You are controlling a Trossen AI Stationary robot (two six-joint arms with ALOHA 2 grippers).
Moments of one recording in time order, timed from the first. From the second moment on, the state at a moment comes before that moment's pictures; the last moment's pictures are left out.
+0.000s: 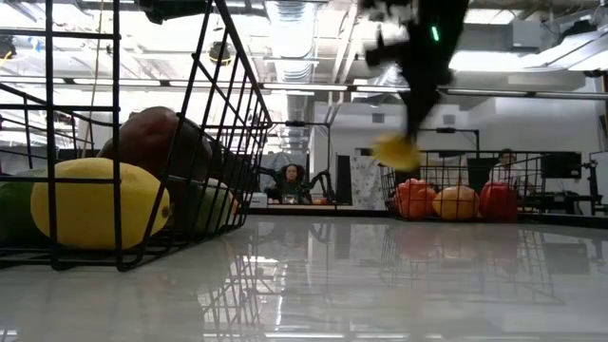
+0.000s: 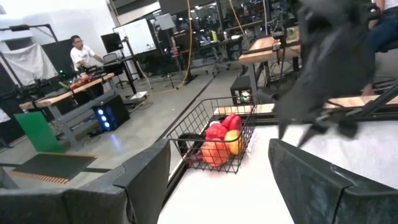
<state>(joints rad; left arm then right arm) 0.03 0.69 0.67 -0.01 -0.38 0.22 0.06 1.65 1.31 -1.07 0.44 0.39</state>
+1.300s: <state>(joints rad) 0.03 0.69 0.67 -0.01 -0.39 0.22 0.30 1.66 0.98 -0.01 0.08 0.13</state>
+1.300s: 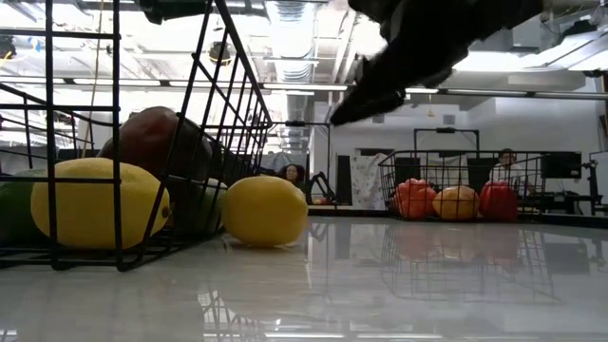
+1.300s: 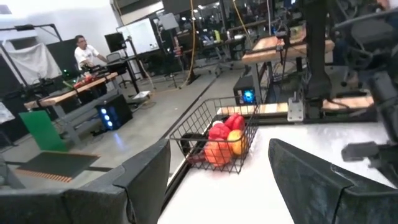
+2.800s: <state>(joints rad) 0.03 0.69 0.67 -0.01 -0.39 0.22 0.27 2.03 1.10 0.28 0.00 0.08</state>
